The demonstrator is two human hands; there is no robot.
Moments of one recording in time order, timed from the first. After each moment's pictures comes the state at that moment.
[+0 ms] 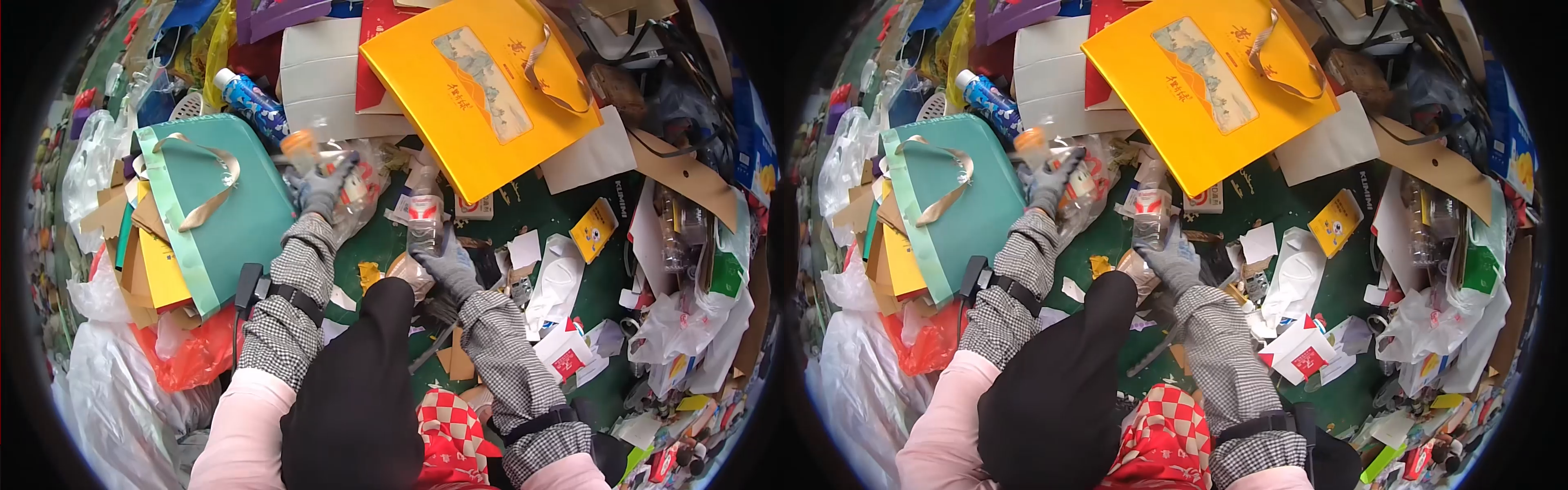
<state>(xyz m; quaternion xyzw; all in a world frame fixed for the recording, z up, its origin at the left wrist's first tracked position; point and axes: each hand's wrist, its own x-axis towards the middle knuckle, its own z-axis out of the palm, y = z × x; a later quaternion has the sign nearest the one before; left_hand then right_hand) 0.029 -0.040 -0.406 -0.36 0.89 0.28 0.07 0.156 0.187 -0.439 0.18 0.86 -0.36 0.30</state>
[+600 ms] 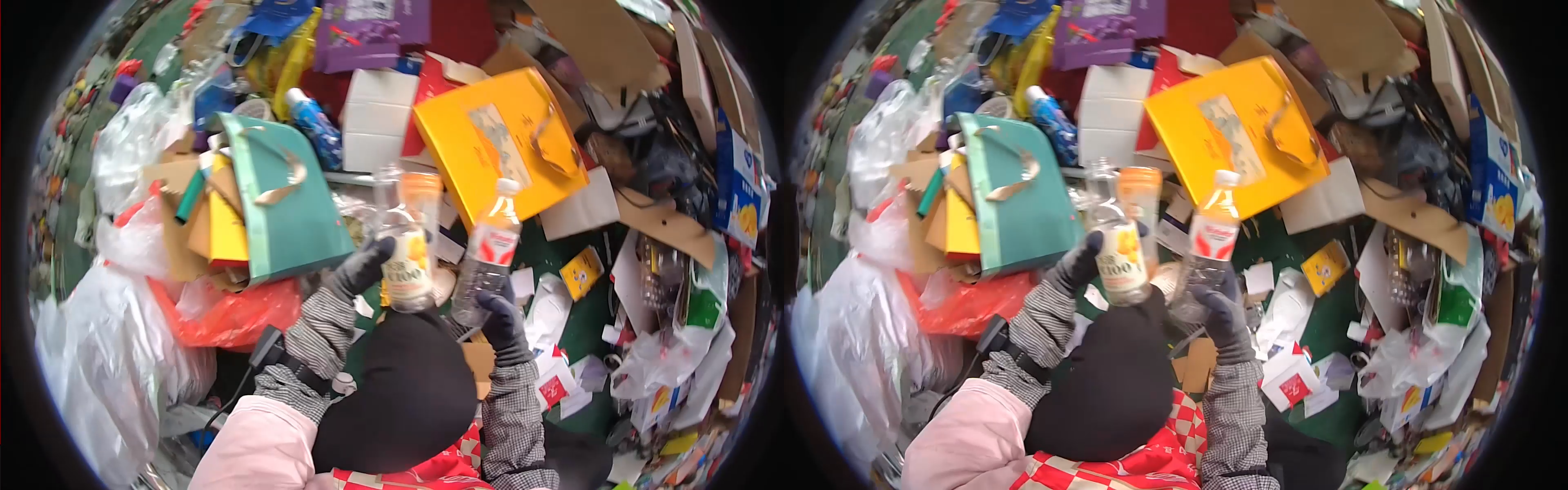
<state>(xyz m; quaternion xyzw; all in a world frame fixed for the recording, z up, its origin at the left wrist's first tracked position) 0.155 -0.032 -0.285 0.00 0.40 0.87 0.30 0.211 0.217 -0.262 0.12 0.54 -0.82 0.14</state>
